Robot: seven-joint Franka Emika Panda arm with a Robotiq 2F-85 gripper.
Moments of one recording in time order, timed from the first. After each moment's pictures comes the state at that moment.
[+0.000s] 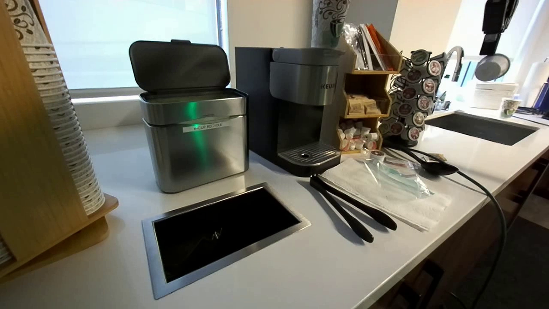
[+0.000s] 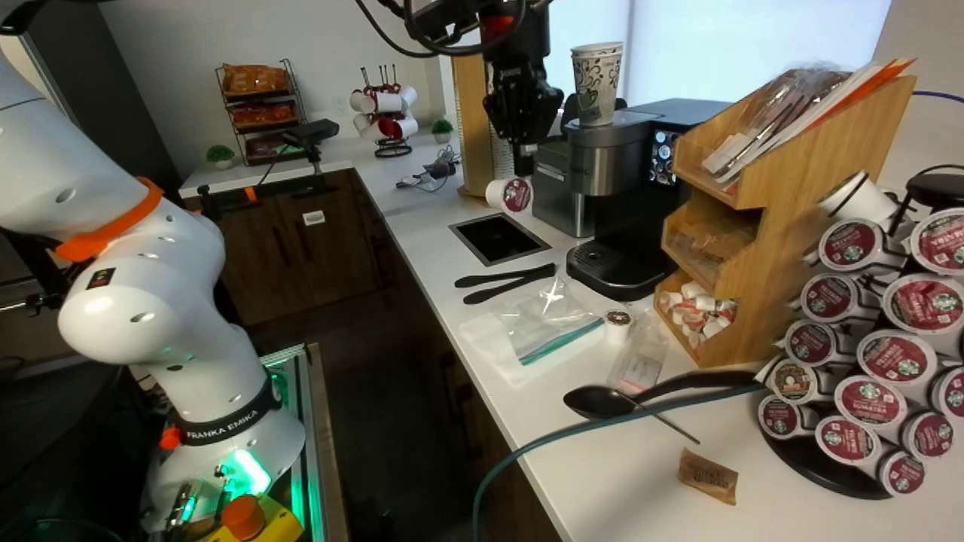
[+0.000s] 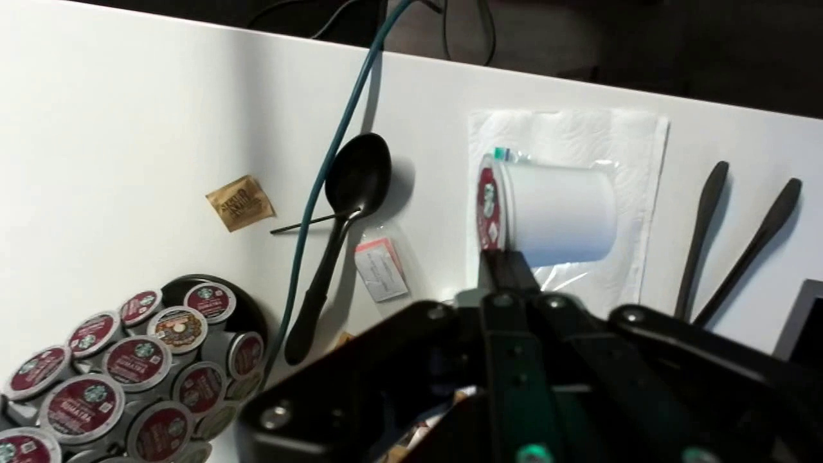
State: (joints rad) arm -0.09 -0.37 -0.11 -2.07 -0.19 1.72 -0.28
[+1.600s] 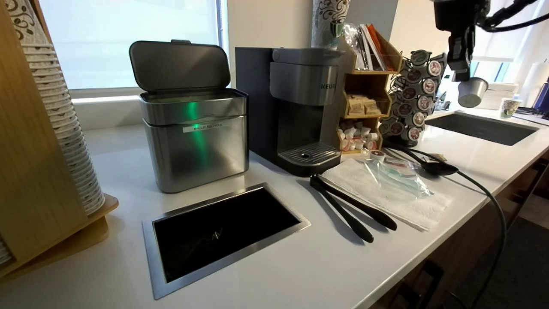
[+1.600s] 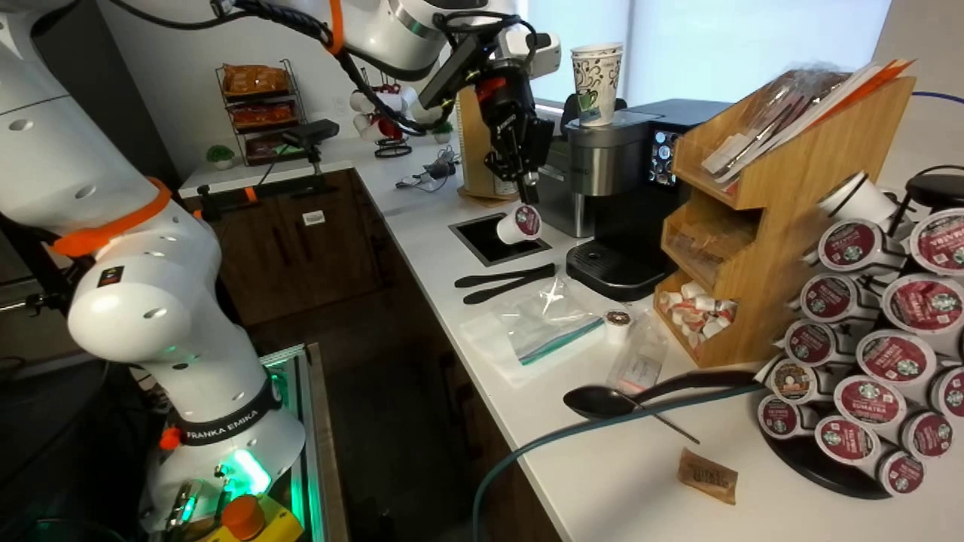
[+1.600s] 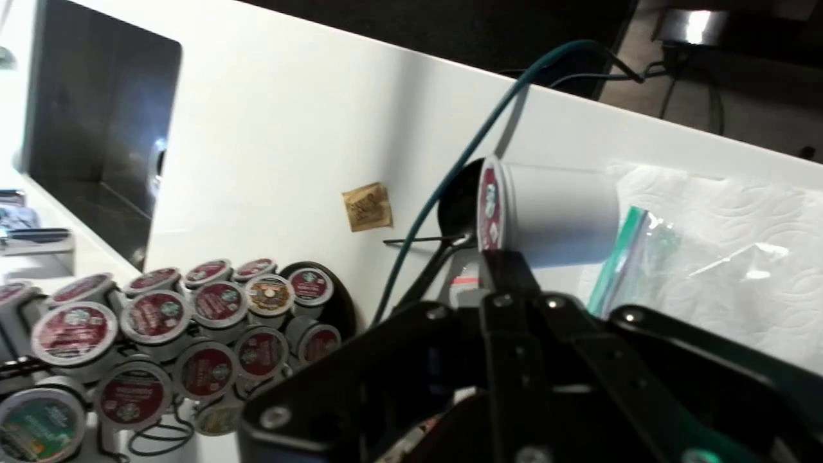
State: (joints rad) arm -0.01 -0.26 0.09 -2.17 -0.63 1.73 -0.02
